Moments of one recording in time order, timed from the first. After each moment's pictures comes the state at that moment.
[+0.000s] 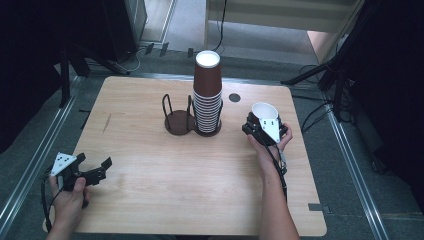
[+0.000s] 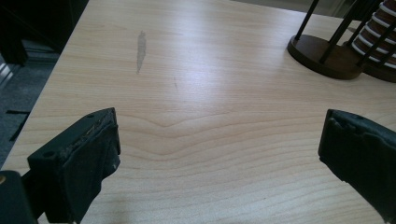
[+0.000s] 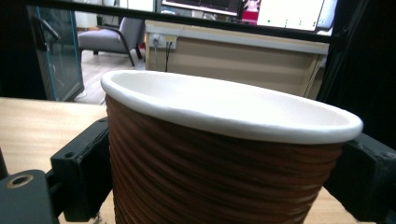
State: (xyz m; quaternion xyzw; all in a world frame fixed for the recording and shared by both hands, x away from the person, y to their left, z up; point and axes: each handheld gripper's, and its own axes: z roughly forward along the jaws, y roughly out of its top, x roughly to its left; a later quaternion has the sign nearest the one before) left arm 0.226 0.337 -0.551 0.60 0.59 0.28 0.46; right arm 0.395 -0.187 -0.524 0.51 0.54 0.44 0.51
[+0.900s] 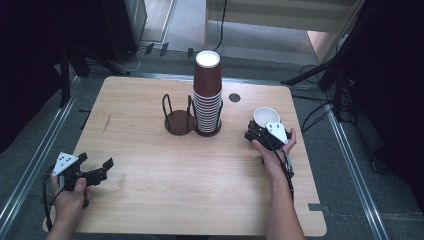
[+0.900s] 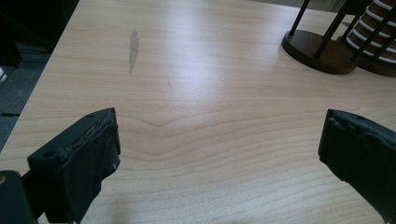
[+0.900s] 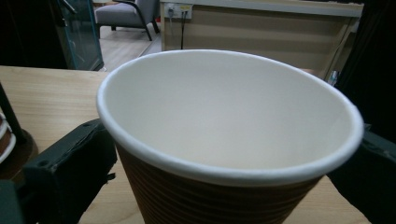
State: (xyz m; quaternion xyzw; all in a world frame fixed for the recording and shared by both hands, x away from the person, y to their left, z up) left arm 0.227 0.335 -0.551 0.61 0.58 0.28 0.46; right arm 0.387 -0.207 -0.532 0.53 0.58 0.44 0.44
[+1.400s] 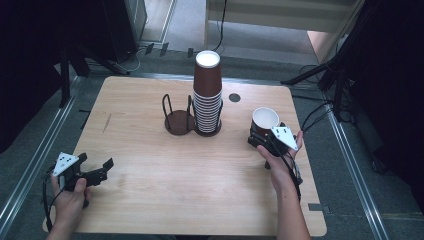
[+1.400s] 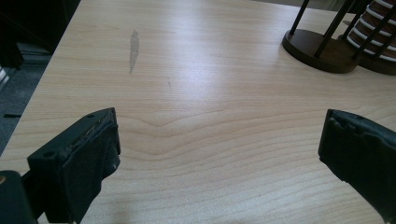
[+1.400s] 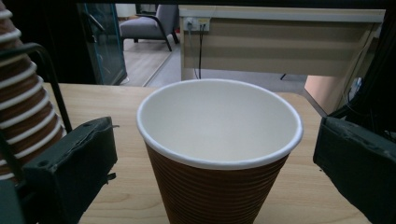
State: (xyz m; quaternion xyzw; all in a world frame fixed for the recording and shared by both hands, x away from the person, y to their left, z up) left arm 0.227 0.334 -0.551 0.61 0.58 0.28 0.46; right arm 0.356 -0.215 -0.509 0.51 0.58 0.48 0.42
